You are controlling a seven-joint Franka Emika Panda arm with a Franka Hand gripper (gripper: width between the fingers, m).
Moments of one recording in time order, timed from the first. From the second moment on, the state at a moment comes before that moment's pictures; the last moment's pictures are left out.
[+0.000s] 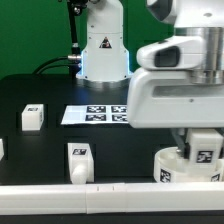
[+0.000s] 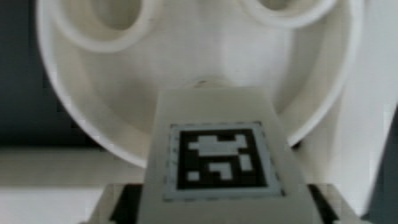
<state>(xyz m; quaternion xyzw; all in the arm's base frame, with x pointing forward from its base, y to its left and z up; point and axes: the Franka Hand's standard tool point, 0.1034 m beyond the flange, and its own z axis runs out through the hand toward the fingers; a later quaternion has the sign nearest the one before) 0.649 0.085 0.058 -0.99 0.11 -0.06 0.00</state>
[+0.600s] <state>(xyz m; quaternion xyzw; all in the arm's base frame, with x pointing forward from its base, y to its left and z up) 0.647 0.064 0.055 -0.93 0.35 -0.06 0.01</state>
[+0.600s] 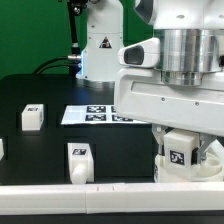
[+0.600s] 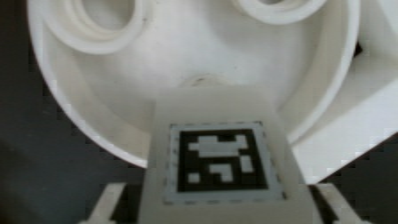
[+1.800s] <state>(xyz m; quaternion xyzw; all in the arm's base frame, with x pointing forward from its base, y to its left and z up) 0.648 0.018 0.127 -0.95 0.30 -0.06 0.04</state>
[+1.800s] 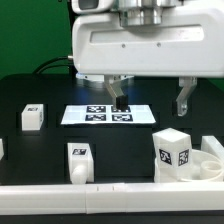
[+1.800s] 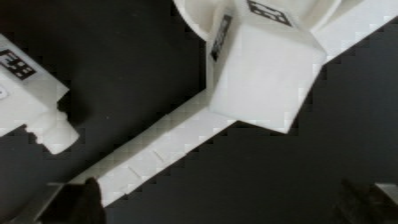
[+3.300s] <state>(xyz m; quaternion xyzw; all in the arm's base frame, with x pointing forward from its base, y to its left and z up) 0.584 -0.080 0.018 -1.00 -0.06 0.01 0.02</state>
